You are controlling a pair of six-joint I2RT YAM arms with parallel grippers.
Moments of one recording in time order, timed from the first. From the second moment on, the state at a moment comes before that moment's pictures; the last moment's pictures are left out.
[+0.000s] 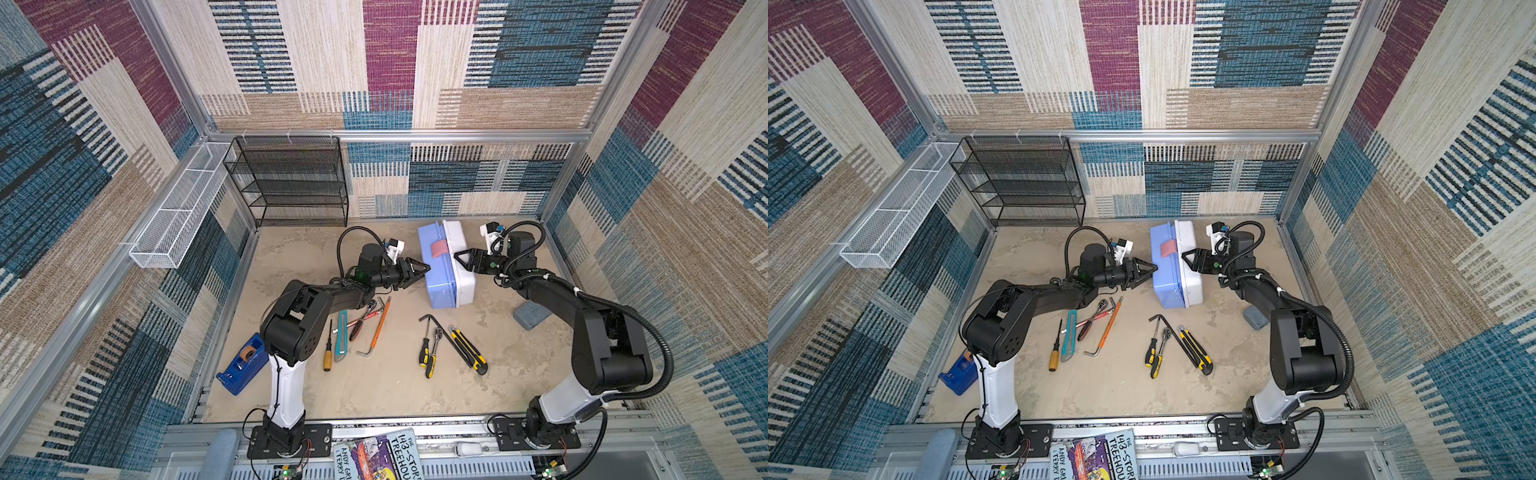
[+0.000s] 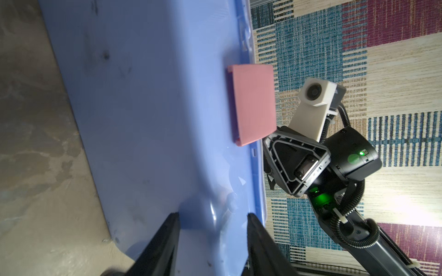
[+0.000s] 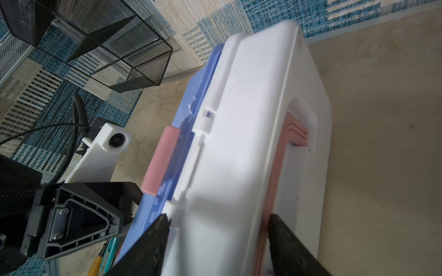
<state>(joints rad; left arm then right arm) -0.51 2.03 1.17 0.57 0.76 -1.12 0.07 1.62 1.00 0.06 -0.63 0.33</state>
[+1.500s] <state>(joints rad) -0.43 1.91 0.95 0.45 0.69 -1.01 0.22 1.62 1.16 -0.07 -0.38 0.21</state>
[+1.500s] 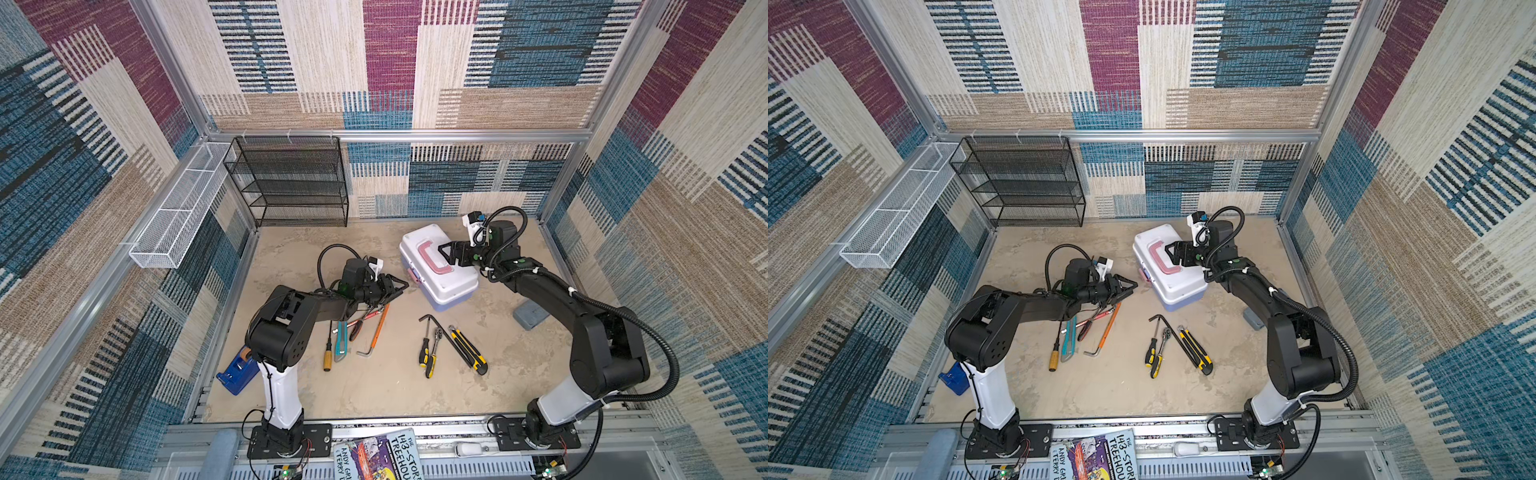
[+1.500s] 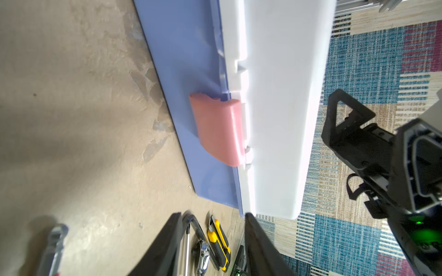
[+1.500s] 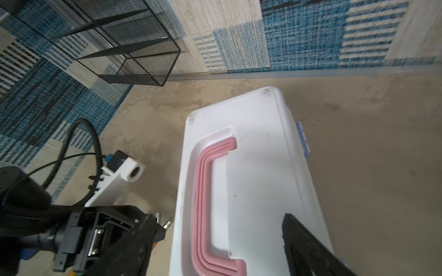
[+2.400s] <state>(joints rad) -0.50 1.71 1.04 -0.11 0.35 -0.61 0.26 1.78 1.23 -0.15 -0.25 -0.06</state>
